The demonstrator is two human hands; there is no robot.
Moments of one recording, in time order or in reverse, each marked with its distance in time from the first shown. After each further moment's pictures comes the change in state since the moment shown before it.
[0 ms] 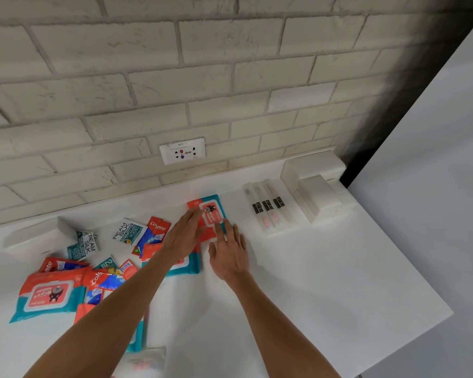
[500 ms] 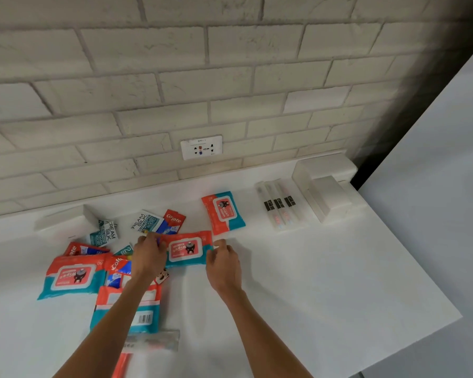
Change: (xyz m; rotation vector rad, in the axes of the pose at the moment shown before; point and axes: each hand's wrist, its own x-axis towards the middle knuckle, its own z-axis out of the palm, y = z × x) left_hand -0.088 -0.086 -0.011 -0.200 0.233 -0.482; right_hand -0.048 -0.060 0.008 0.417 0.024 0.248
